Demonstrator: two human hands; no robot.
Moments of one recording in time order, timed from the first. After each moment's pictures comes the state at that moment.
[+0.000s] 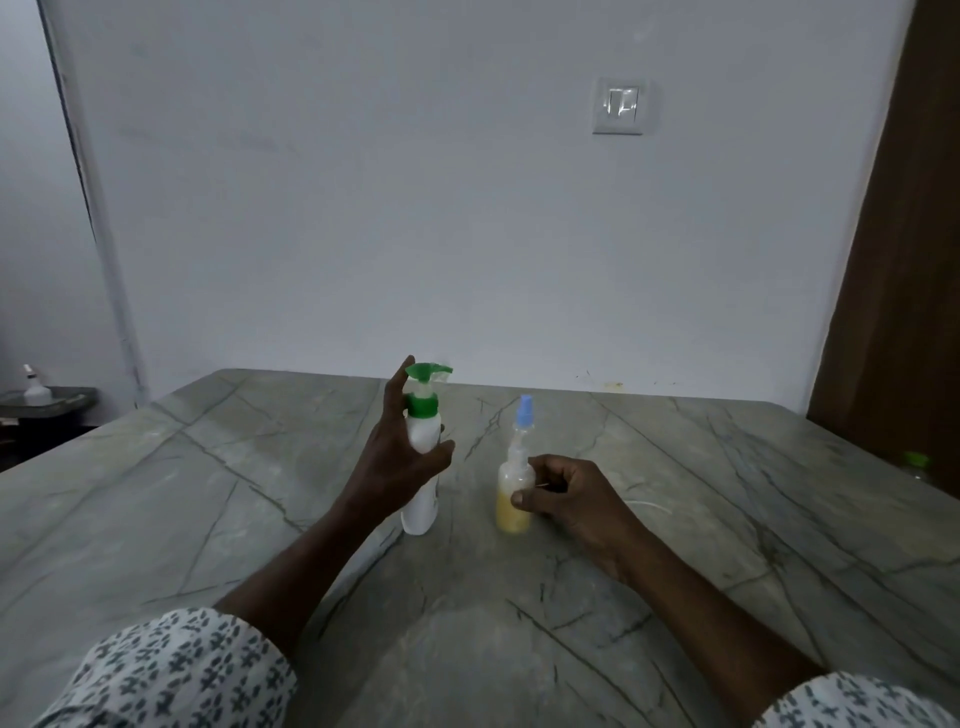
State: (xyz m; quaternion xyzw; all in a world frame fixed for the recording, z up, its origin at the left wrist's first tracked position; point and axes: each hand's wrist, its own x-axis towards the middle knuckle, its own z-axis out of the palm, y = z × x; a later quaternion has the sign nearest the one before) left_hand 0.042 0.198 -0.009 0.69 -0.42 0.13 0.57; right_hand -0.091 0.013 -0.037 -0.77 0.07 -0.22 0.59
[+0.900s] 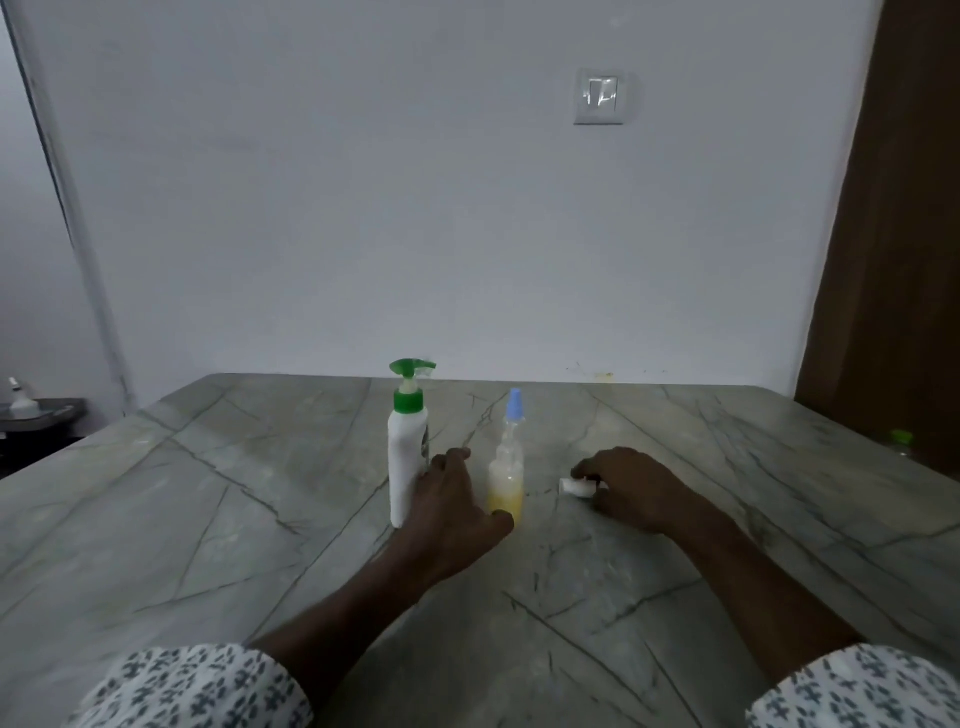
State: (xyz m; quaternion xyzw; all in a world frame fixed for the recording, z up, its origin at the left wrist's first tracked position) left_hand -0.028 0.174 -0.027 0.87 -0.36 0.06 0.34; right_hand -0.111 -0.061 -0.028 -0.99 0.13 -0.10 0.03
